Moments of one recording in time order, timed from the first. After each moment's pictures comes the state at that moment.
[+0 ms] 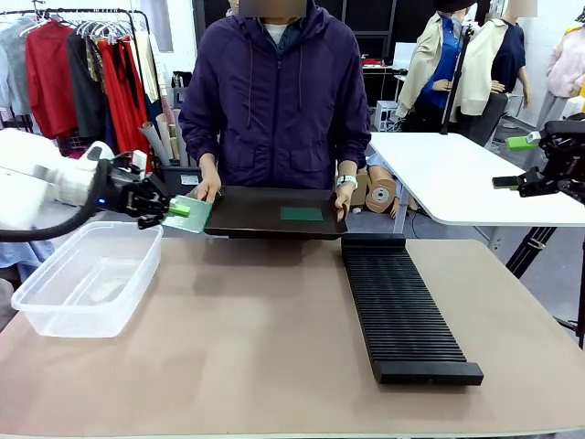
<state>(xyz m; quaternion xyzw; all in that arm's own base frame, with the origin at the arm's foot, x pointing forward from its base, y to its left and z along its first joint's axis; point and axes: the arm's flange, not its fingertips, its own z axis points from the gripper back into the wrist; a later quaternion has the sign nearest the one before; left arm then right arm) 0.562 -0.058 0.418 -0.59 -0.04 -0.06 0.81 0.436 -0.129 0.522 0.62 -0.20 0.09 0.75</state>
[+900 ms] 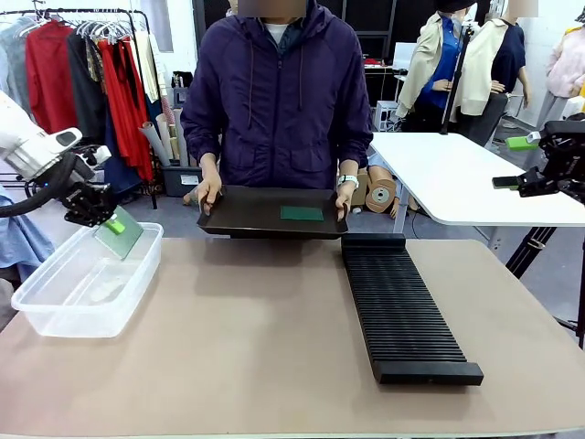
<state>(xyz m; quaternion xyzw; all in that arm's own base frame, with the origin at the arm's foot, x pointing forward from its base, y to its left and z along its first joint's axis) 0.565 0.023 0.453 -0.29 -0.04 -0.07 0.95 0.436 -0.129 0.522 0.62 -0.20 0.09 0.75</state>
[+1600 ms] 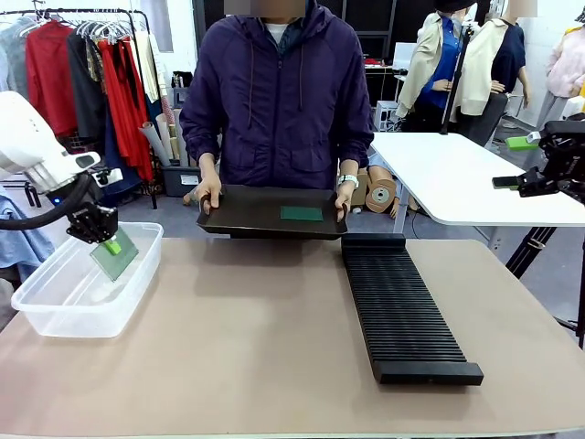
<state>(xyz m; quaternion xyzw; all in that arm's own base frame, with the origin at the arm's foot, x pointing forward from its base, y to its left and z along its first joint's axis) 0.587 0.021 0.406 -0.22 -0.01 -0.09 0.97 0.436 -0.129 0.522 0.62 -0.20 0.09 0.75</state>
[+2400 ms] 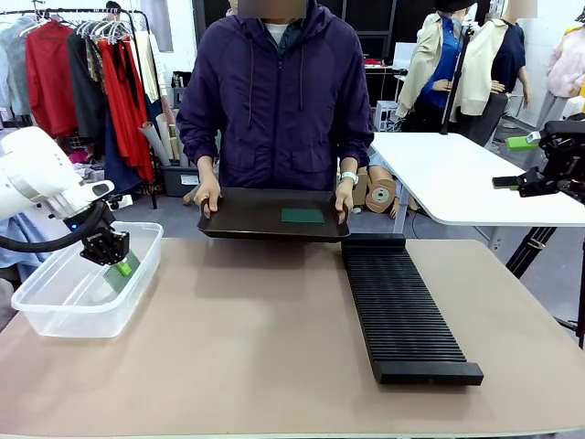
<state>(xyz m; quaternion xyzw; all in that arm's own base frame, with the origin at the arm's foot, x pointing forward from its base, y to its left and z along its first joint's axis) 0.604 0.015 0.343 -0.22 0.00 -0.08 0.97 0.436 -0.129 0.522 0.62 -0.20 0.09 0.75</state>
